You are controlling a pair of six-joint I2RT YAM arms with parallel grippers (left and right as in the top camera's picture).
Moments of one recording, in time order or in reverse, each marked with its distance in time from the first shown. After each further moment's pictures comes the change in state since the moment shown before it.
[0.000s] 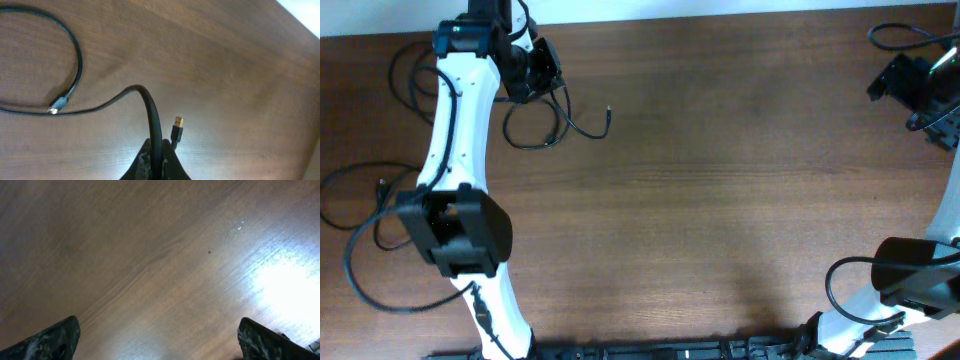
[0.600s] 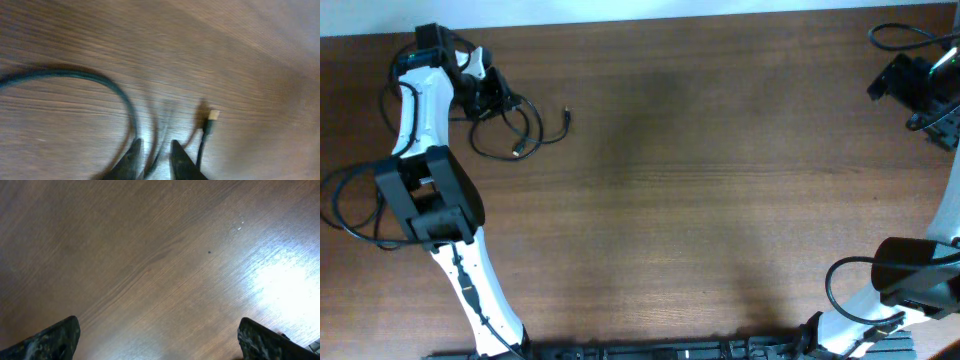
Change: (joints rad) left arm 0.260 0.271 0.000 0.109 0.120 0.290; right arm 0.000 0.000 0.000 0.000 0.000 0.000
